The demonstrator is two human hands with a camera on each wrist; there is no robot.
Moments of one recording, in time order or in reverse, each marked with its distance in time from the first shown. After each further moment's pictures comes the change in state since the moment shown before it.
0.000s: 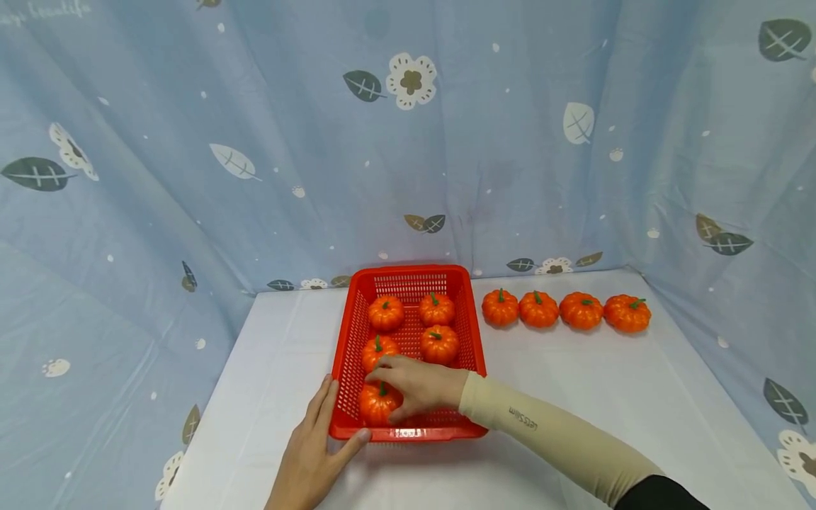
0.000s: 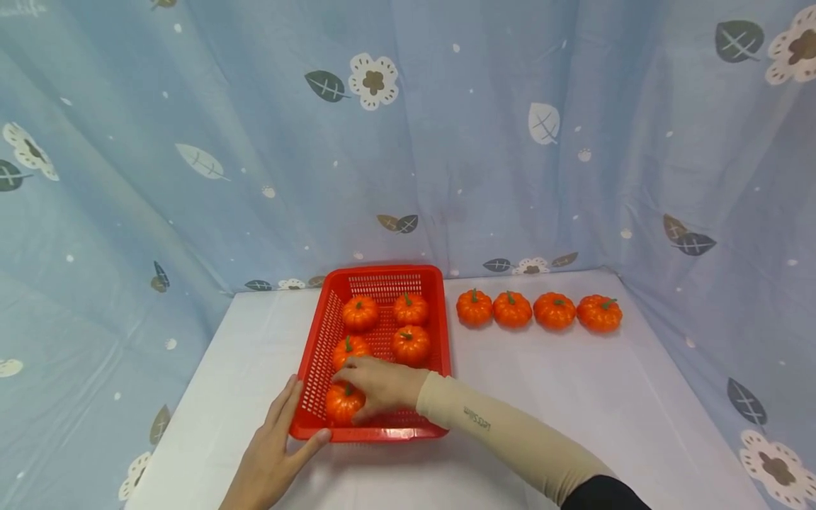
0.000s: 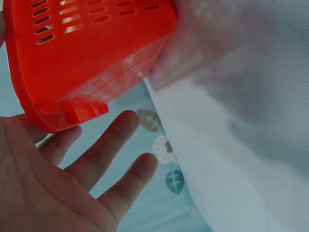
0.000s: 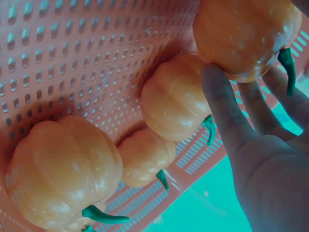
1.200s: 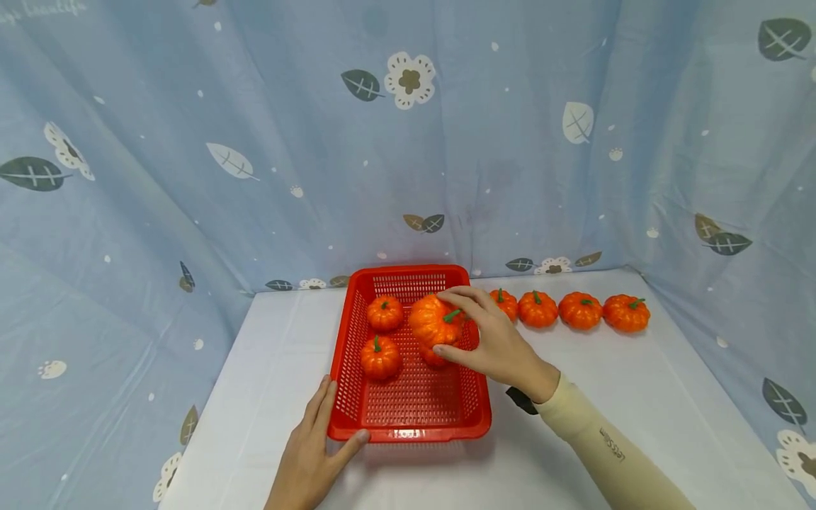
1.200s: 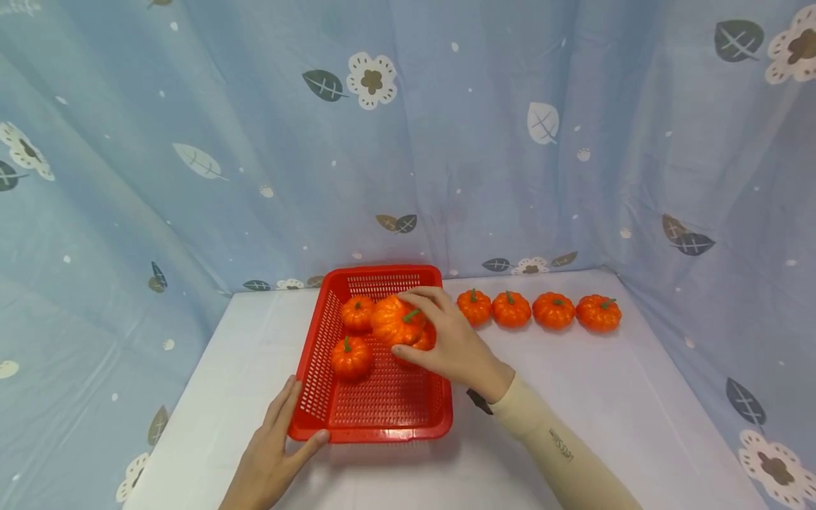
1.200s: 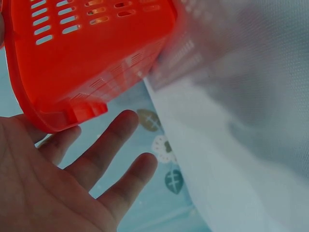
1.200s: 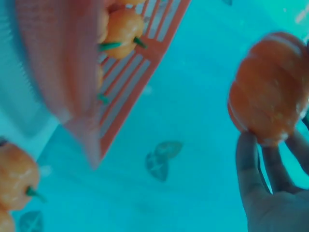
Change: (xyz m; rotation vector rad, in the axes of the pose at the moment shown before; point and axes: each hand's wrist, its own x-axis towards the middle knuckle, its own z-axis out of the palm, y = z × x) left_hand -0.001 -0.002 0.002 -0.009 0.035 0.027; right_hand -0.097 0.024 -0.068 0.162 0.794 0.106
